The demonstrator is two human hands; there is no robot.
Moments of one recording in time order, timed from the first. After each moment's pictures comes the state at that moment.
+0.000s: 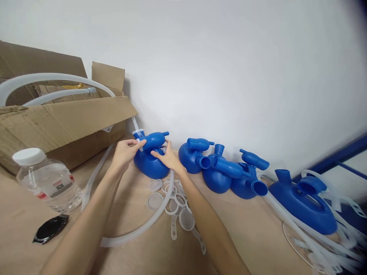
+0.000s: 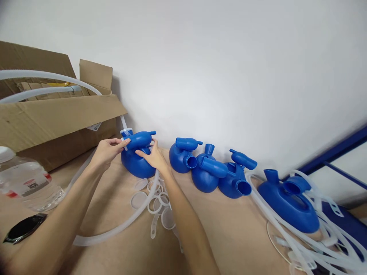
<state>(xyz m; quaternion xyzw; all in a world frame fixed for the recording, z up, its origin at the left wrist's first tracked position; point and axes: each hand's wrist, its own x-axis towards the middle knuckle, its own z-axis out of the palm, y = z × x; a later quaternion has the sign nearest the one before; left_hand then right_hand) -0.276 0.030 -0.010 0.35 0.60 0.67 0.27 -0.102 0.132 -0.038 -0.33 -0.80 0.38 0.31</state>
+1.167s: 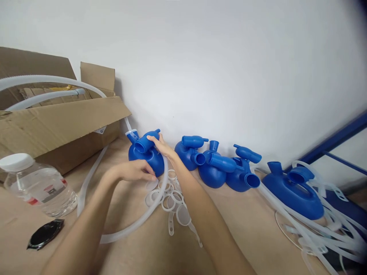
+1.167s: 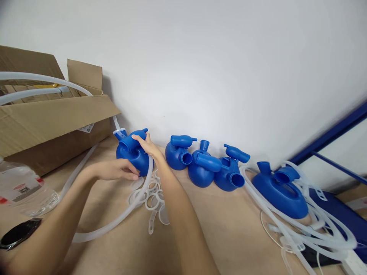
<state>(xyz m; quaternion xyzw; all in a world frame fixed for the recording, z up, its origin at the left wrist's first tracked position) -0.251 0.008 0.004 0.68 0.54 0.30 0.40 -0.130 0.151 -0.014 -0.33 -0.68 0.57 0.32</state>
